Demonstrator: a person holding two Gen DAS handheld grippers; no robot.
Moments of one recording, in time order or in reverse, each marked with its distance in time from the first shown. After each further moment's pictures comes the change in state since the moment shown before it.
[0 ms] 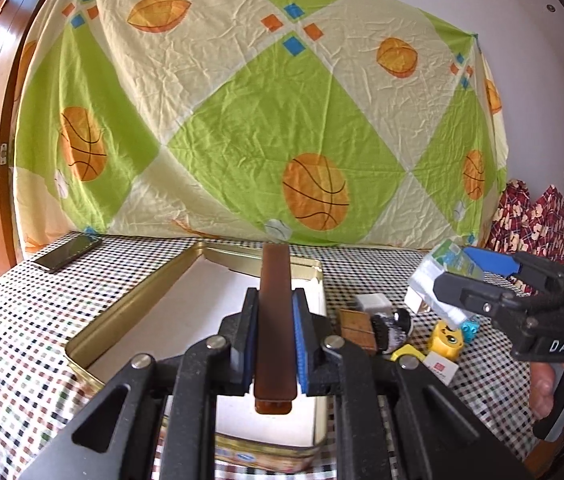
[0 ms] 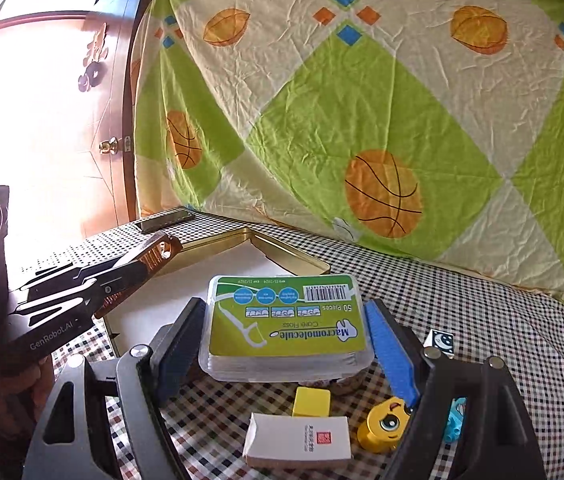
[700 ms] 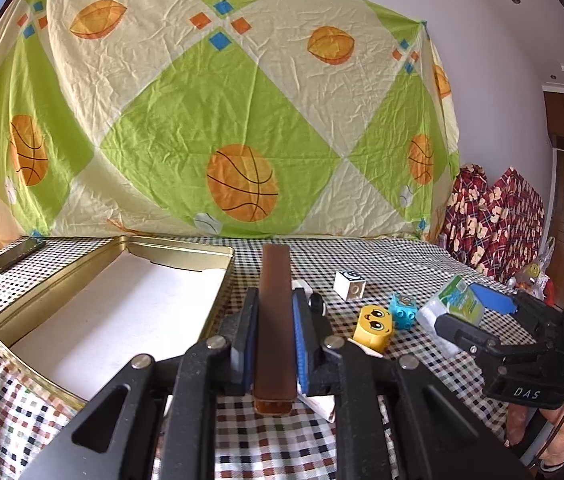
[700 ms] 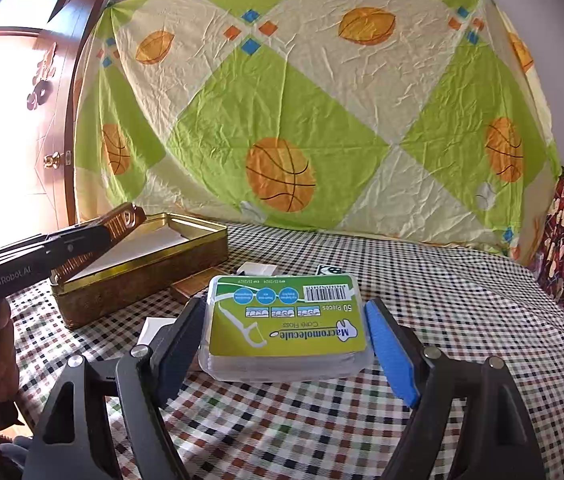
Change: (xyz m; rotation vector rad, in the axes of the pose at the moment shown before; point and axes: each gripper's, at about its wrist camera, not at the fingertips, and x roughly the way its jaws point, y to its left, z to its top) left arm -0.002 -0.075 -0.023 0.051 -0.012 -0.142; right arm -0.069 -0.057 -0.092 0.096 -0.076 -0.237
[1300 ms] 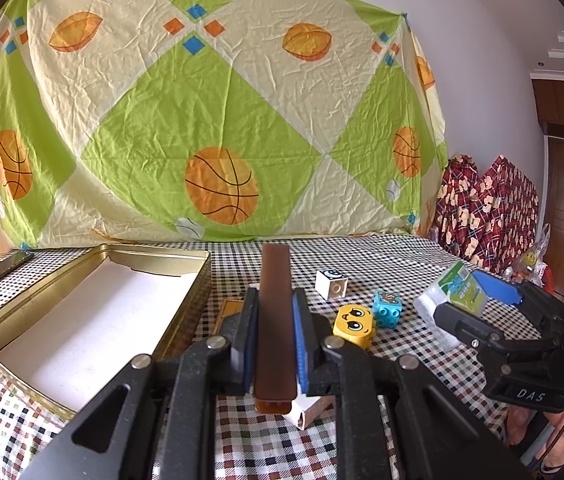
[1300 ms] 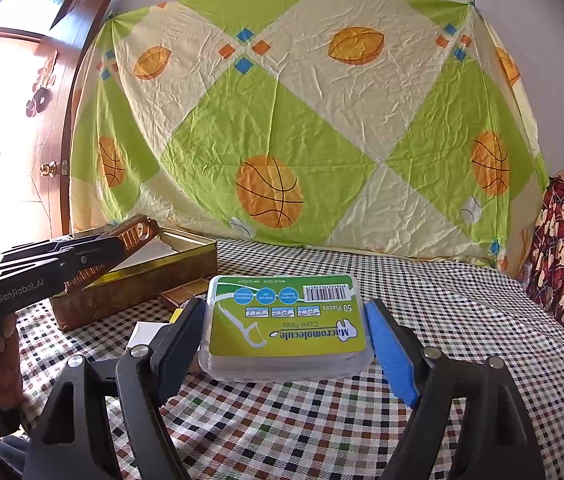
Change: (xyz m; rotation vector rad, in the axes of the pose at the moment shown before) left arm 0.010 -0.028 -0.004 0.053 -0.009 -0.021; right arm -0.018 -0.013 -0.009 0.004 -0.087 -0.048
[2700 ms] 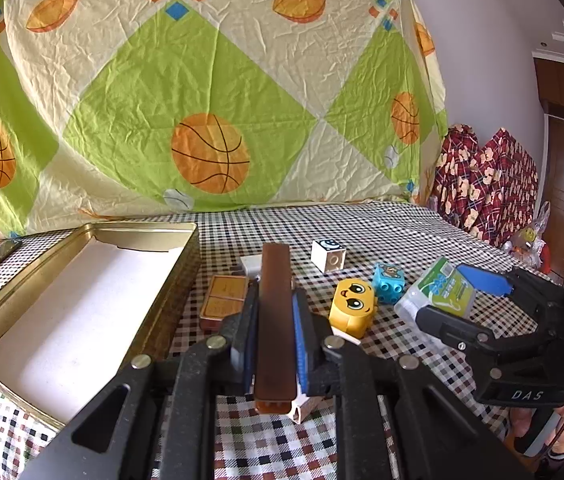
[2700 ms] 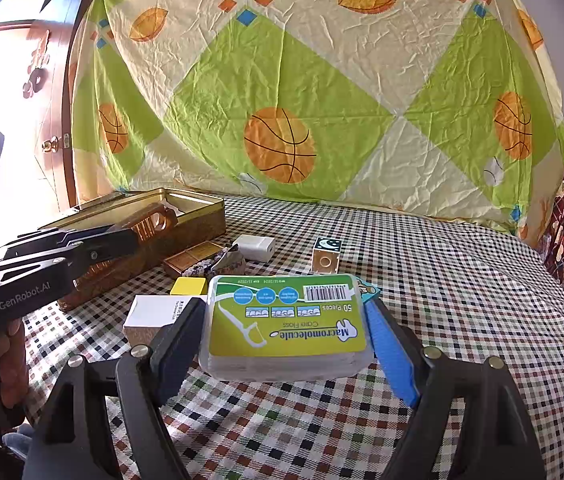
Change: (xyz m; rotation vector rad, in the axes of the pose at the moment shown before) left arm 0.025 -0.003 0.000 0.028 0.131 -0.018; right arm 0.028 -0.005 -0.003 0.012 0.173 0.068
